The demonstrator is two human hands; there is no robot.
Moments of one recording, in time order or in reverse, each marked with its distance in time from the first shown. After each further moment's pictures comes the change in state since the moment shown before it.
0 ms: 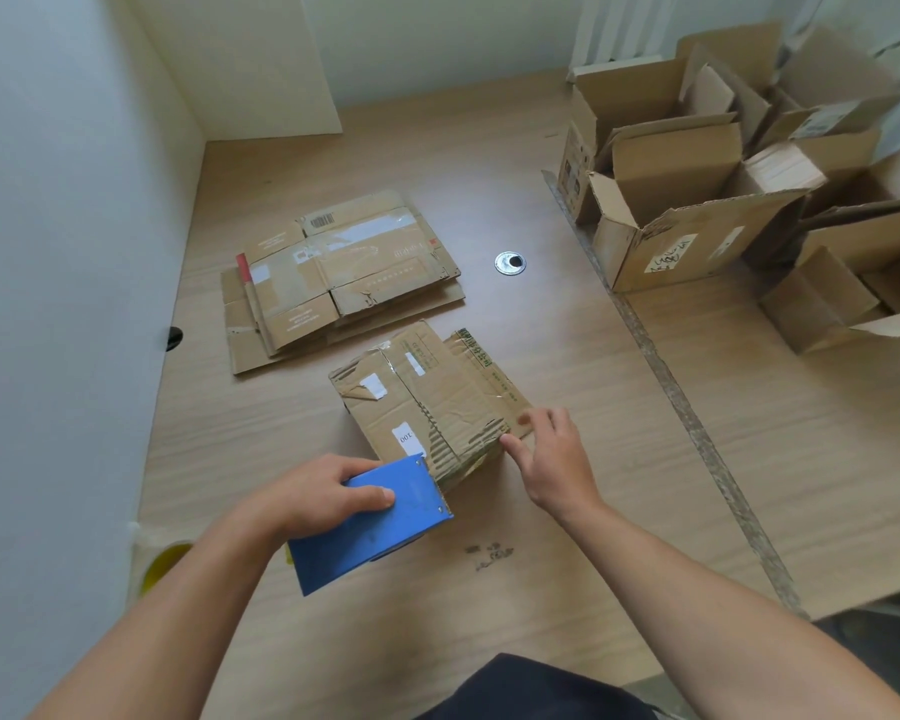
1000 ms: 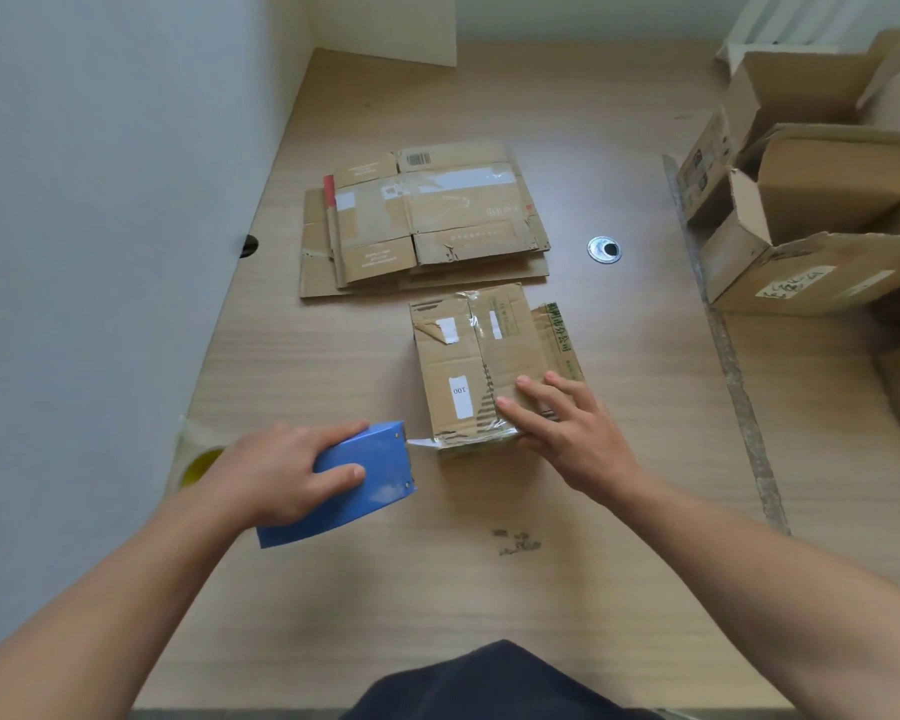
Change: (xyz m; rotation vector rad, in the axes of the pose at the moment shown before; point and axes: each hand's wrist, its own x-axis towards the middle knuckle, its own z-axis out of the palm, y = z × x) left_hand -0.035 -0.074 0.008 0.298 0.370 -0.071; right_hand 0.040 -0.011 0.002 -0.441 -0.012 -0.877
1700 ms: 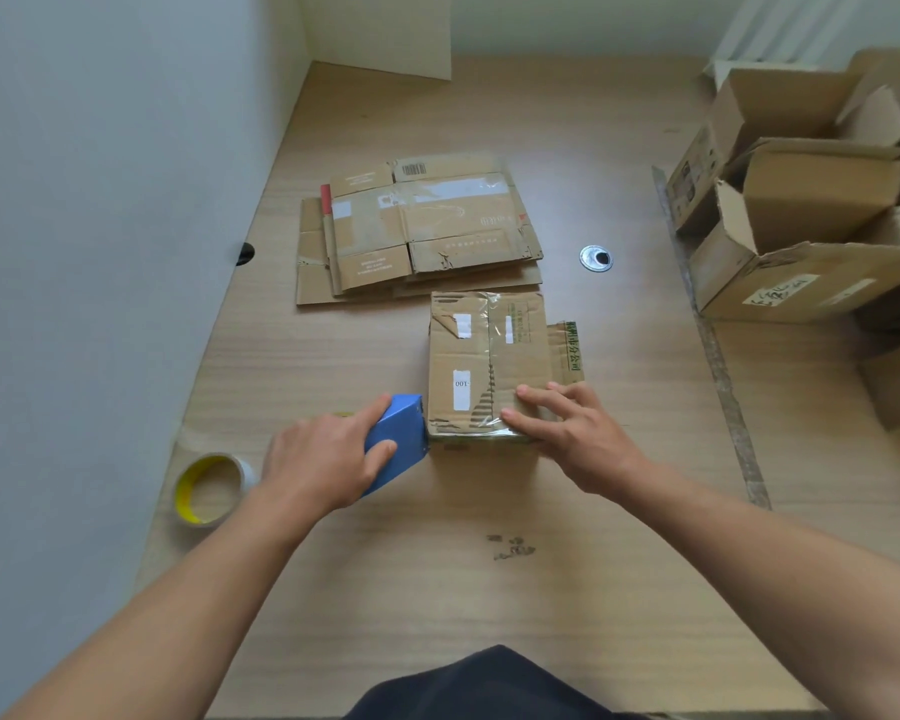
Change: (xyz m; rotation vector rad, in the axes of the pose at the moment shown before) left_hand 0.032 0.038 0.026 0.143 0.271 -0.073; right_hand 0.004 0.010 -0.017 0.098 -0.134 -0.057
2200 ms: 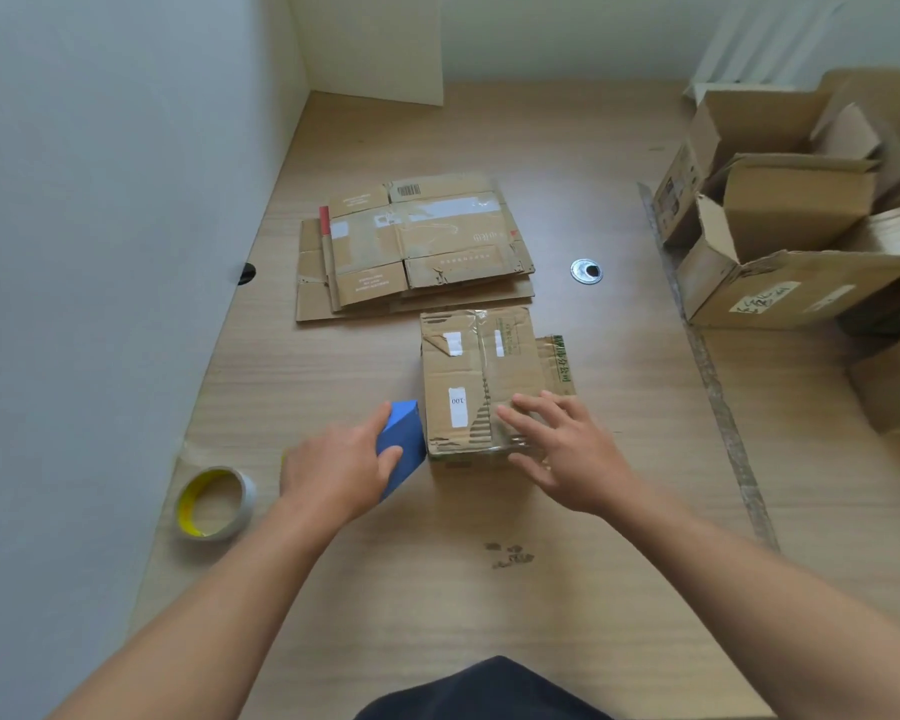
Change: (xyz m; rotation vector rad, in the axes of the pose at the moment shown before) left_hand 0.000 0.016 0.004 -0.025 0.017 -0.091; right_hand -0.005 -0.018 -0.004 0.041 -0.167 0.284
